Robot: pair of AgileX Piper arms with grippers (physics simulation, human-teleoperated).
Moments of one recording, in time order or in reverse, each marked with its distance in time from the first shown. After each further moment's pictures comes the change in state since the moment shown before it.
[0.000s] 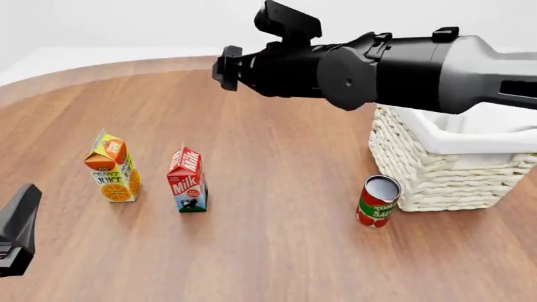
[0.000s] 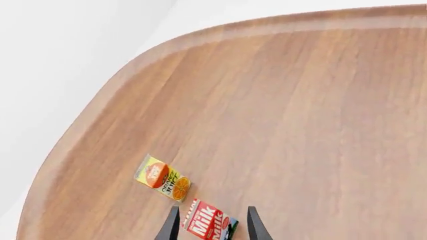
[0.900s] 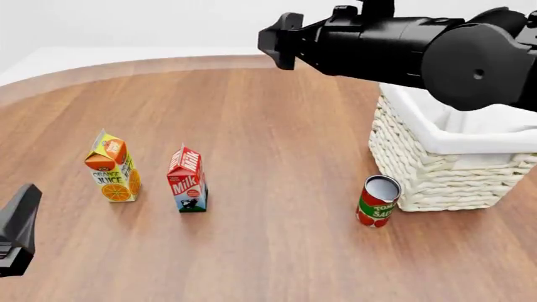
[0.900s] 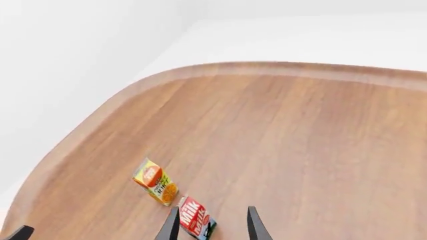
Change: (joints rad) left arm 0.000 0.000 0.000 0.000 0.000; right arm -0.057 -0.328 0.212 -0.020 -0.143
